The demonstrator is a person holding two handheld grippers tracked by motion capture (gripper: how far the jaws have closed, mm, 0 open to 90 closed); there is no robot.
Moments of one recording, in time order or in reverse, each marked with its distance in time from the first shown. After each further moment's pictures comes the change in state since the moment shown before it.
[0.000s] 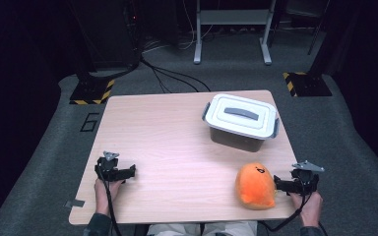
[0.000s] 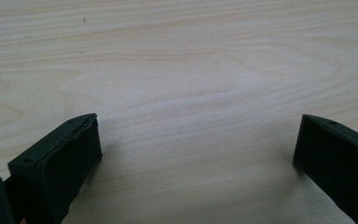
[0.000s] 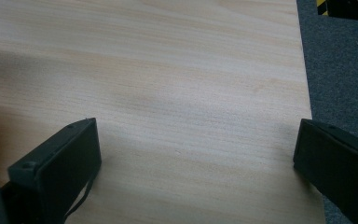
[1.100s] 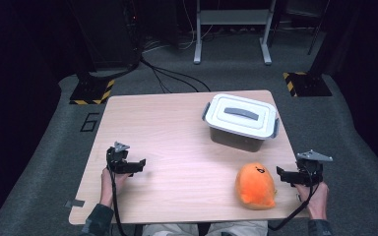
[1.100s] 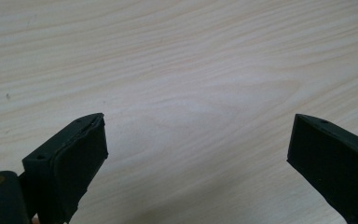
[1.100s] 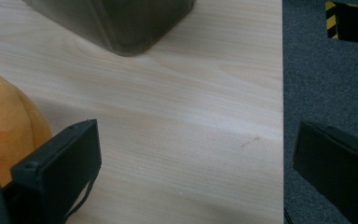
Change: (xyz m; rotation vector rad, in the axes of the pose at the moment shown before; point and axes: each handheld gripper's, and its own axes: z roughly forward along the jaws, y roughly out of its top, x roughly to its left) left arm -0.031 0.040 -0.008 -0.015 -0.157 0.107; right arm -0.004 0.040 -0.028 -0.046 0.062 -0.030
